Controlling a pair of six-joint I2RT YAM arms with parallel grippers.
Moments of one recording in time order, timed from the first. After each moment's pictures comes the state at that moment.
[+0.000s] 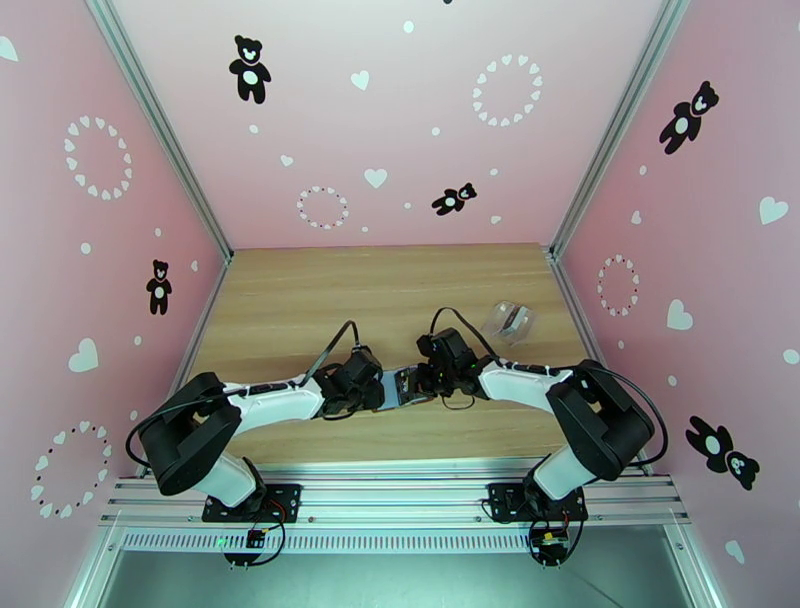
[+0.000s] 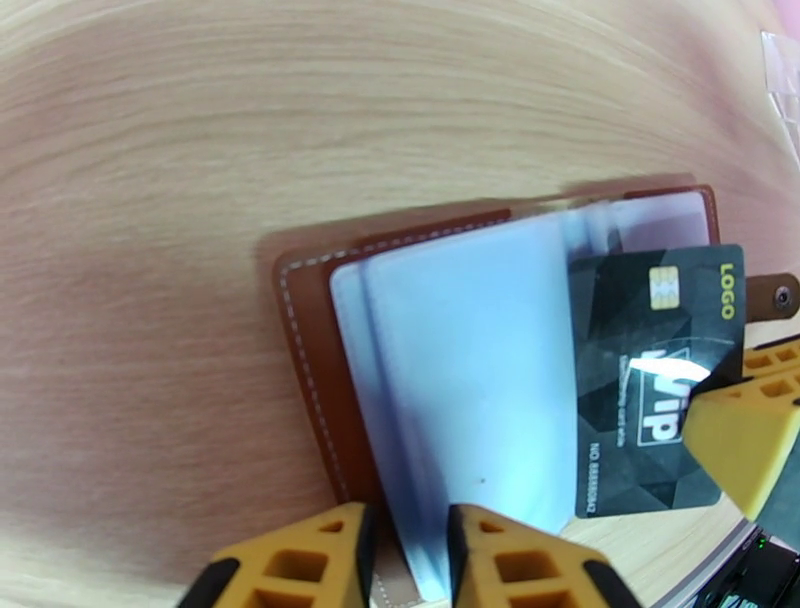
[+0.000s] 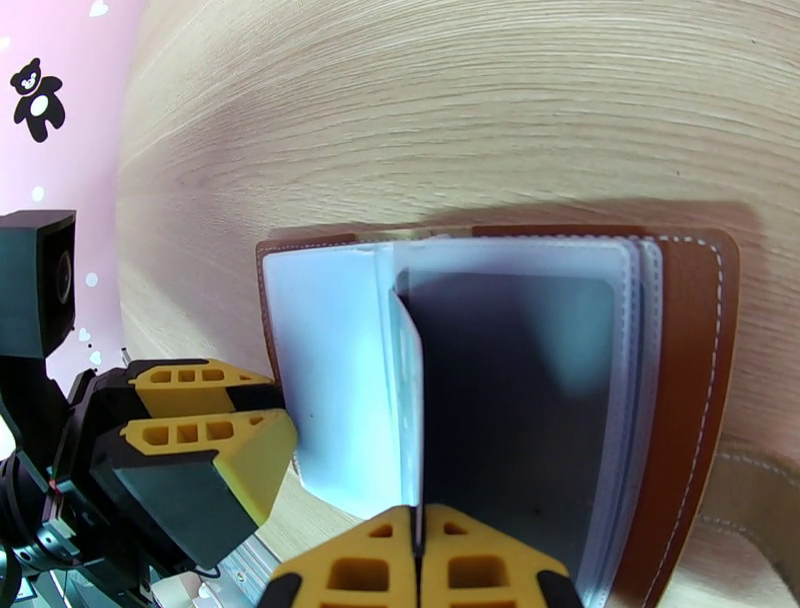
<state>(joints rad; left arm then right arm) -0.85 1.56 0.73 -0.22 -0.02 -0.87 0.63 1.59 0.69 -0.06 -0.46 0.71</state>
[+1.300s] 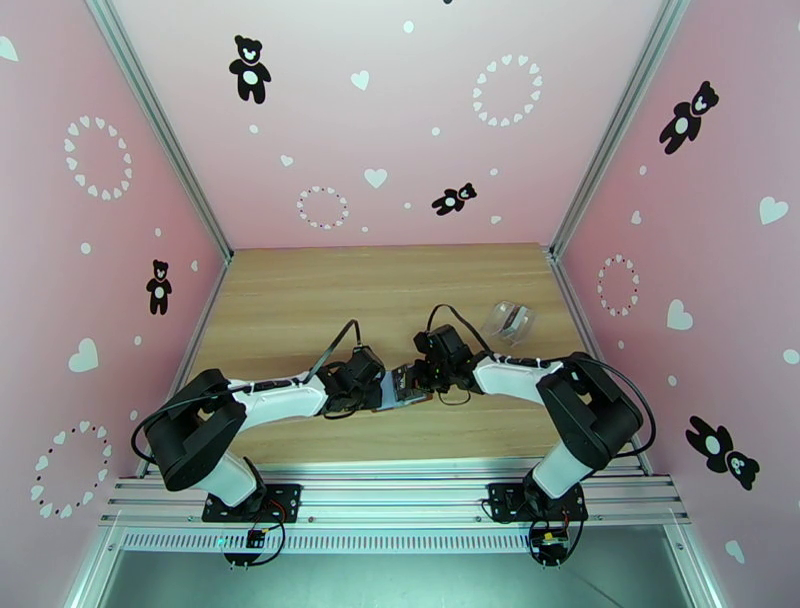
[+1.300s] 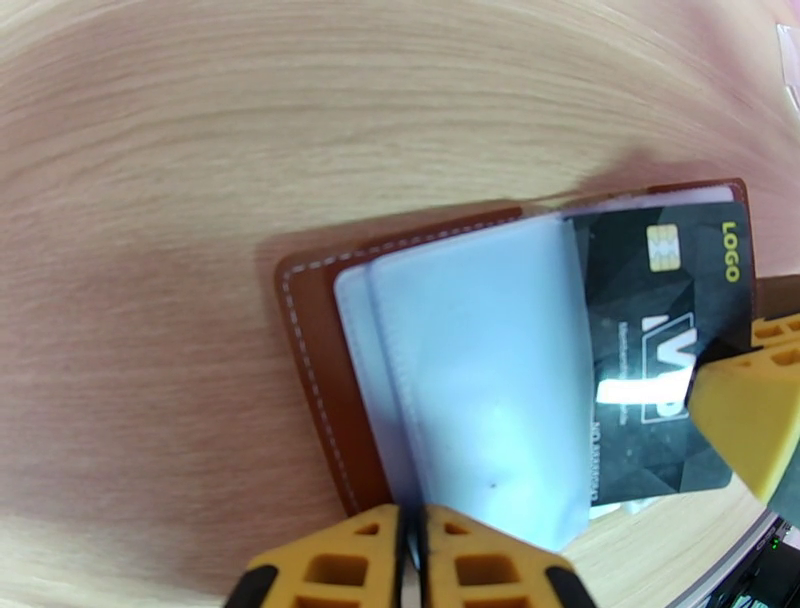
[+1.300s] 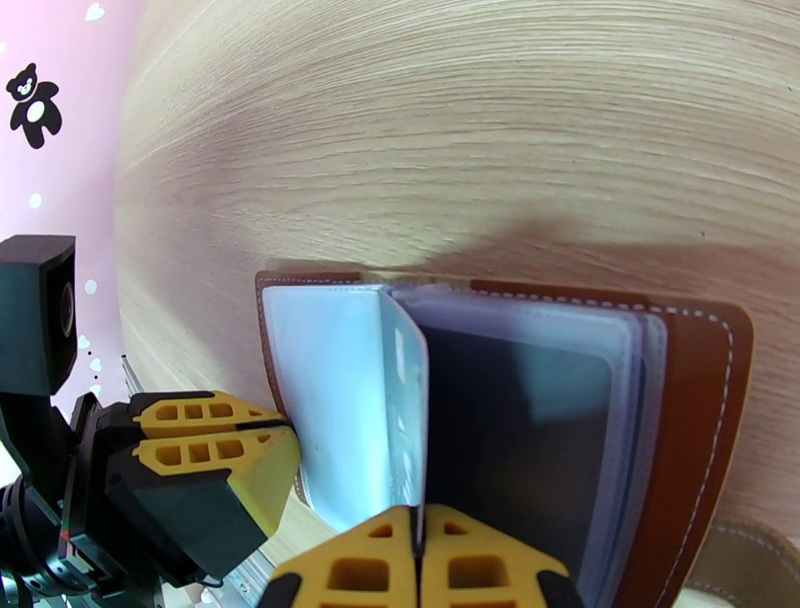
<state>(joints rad) -0.85 1.59 0.75 -0.25 -0.03 -0.86 0.63 1.65 0.74 -0.05 -0.47 0.71</state>
